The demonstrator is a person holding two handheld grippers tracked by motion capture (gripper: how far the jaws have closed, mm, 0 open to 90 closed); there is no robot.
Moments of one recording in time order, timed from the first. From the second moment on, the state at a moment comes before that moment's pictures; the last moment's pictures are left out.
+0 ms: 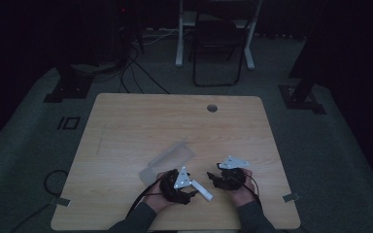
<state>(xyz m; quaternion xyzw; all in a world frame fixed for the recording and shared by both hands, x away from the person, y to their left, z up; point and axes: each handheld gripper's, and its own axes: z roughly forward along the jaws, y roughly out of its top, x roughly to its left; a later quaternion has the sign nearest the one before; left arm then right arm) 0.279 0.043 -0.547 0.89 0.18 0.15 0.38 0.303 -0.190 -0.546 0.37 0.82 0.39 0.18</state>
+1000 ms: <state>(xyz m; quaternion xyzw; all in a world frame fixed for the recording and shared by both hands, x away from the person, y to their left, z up) 0.288 0.010 -0.554 0.92 0.14 0.13 0.35 0.298 -0.260 -0.553 0.47 0.77 0.39 0.17</state>
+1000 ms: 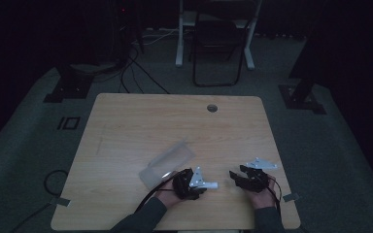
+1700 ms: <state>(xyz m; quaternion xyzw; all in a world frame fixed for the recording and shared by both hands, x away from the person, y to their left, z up) 0.283 0.018 -0.551 0.92 0.17 0.12 0.33 0.302 -0.275 -0.564 0.50 0.76 0.38 0.17</state>
